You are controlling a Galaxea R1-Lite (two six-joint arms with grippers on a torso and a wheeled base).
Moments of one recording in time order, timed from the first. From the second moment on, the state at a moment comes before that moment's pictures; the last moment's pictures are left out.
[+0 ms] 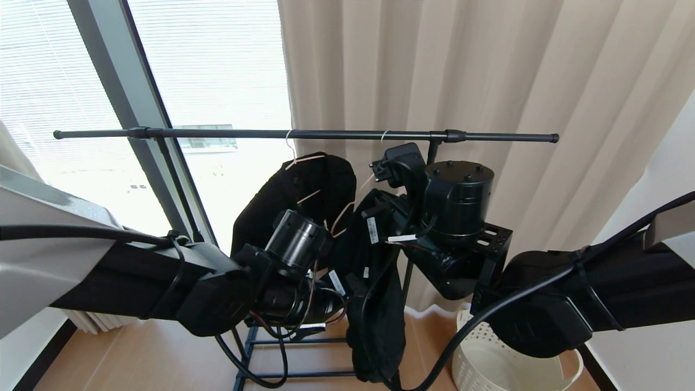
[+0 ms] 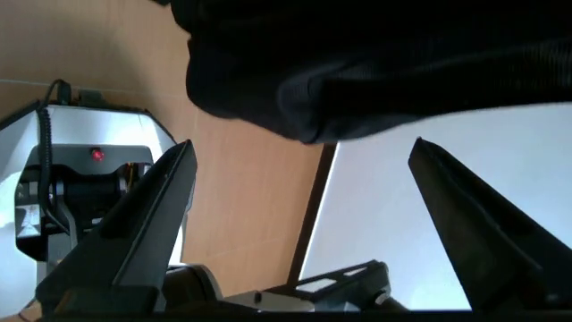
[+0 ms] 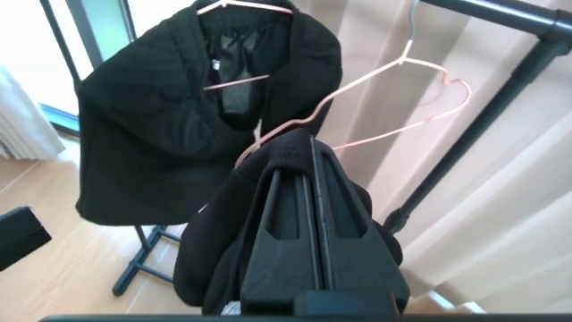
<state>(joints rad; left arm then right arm) -0.68 1.97 -1.05 -0.06 -0.12 -1.06 0.80 1.99 -1.09 -0.77 -0.50 -0.05</state>
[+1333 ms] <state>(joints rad) -0.73 2.14 -1.14 -0.06 0.00 -1.07 0.84 1.98 -1.13 -0.77 -0.53 -0.03</state>
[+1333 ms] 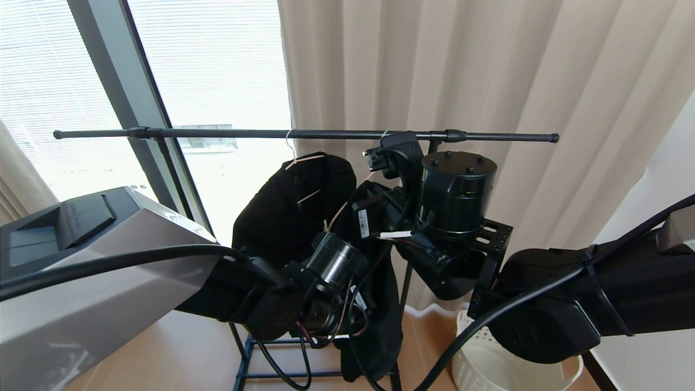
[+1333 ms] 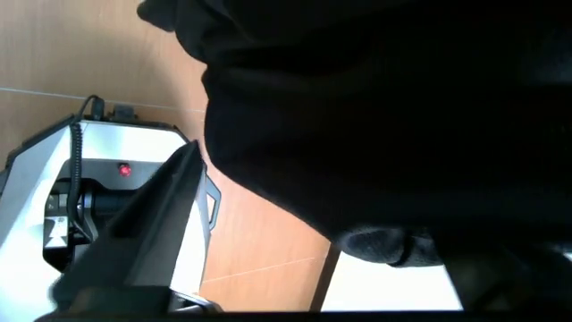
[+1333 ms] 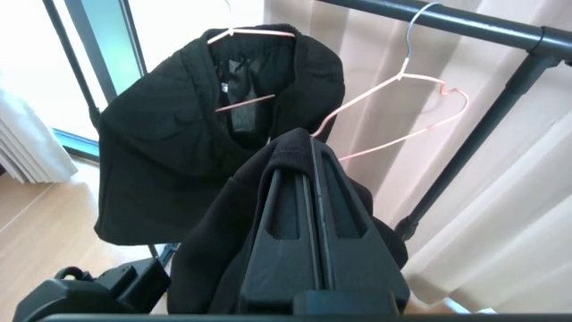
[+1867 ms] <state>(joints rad) -0.70 2.07 -1.14 -0.01 0.05 -1.02 0.75 1.97 -1.14 -0.75 -0.53 -0.05</state>
